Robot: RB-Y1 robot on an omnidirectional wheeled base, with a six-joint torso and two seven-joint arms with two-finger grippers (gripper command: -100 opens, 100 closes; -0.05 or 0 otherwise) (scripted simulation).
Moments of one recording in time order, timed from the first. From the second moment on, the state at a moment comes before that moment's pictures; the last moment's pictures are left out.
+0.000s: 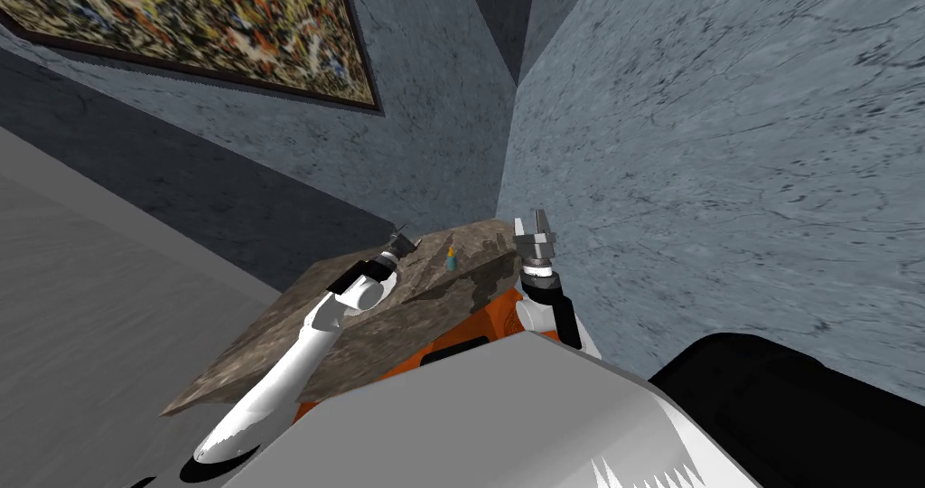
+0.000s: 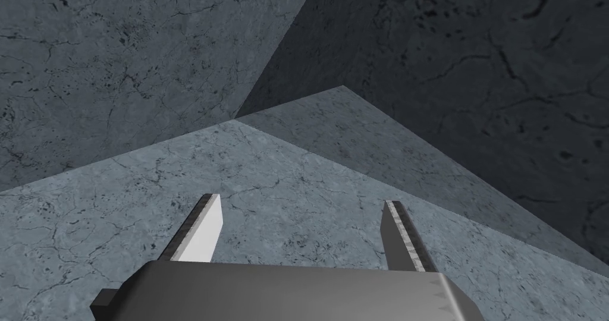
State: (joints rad) left arm -0.18 0.56 -0.24 -1.88 0.74 0.12 0.36; right arm 0.46 -0.05 0.02 -2.40 -0.05 -0.53 0.00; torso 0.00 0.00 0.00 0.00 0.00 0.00
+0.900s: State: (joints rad) left arm -0.35 0.70 -0.33 -1.67 0.95 0.38 0.48; right arm 0.47 -0.05 0.02 -2.40 -0.05 -0.53 0.00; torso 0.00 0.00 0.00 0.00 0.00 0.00
